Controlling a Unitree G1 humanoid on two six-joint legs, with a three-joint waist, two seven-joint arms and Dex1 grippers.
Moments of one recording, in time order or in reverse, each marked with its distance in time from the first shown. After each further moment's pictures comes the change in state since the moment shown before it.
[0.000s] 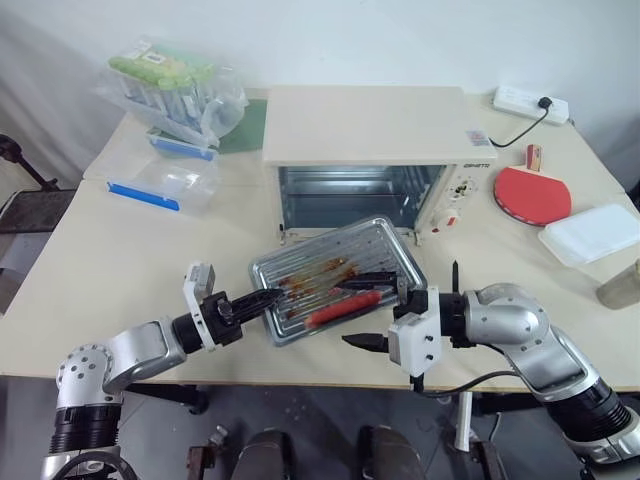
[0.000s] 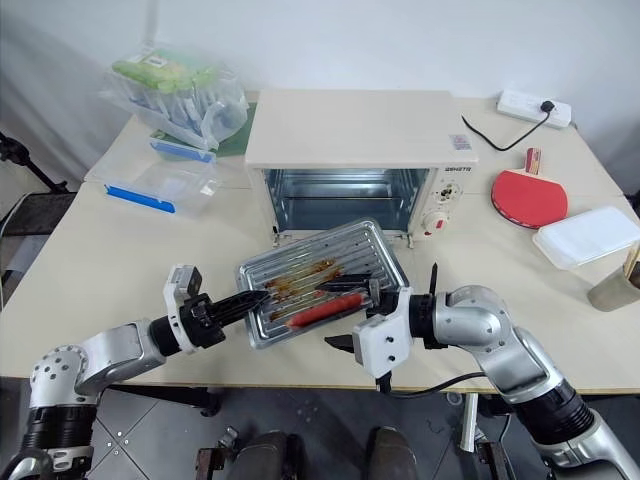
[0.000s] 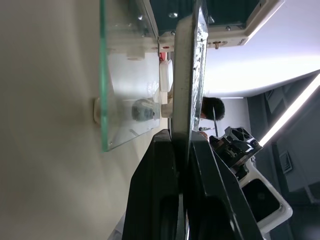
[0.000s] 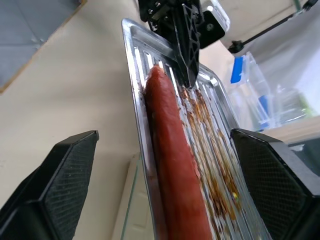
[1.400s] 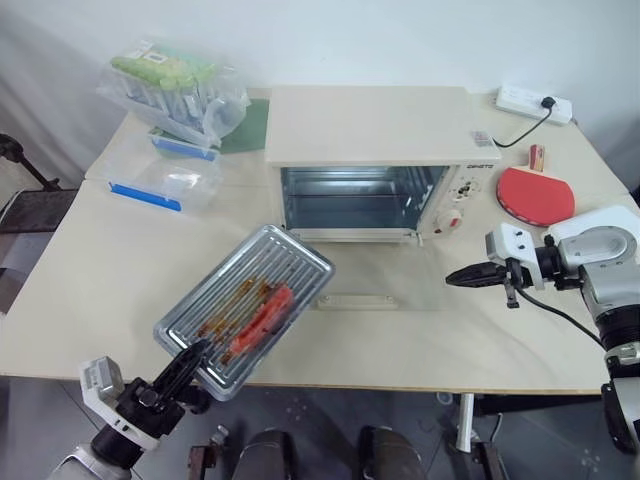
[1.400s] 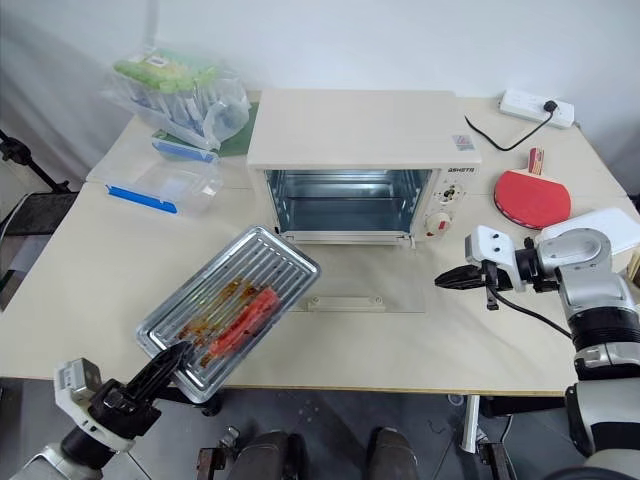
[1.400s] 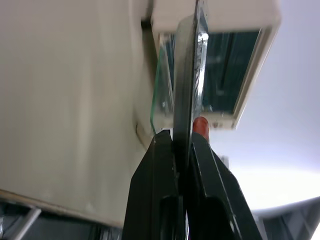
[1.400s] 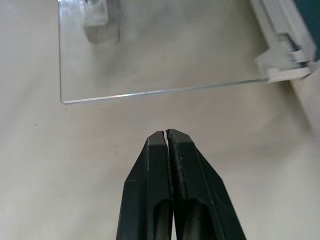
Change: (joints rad) left arm 0.805 -0.199 0.280 -0.542 0.001 -0.398 -0.151; right arm -0.368 -0.107 -0.139 1.074 0.136 0.079 0.550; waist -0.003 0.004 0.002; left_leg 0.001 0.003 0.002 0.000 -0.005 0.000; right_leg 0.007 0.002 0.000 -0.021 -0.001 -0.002
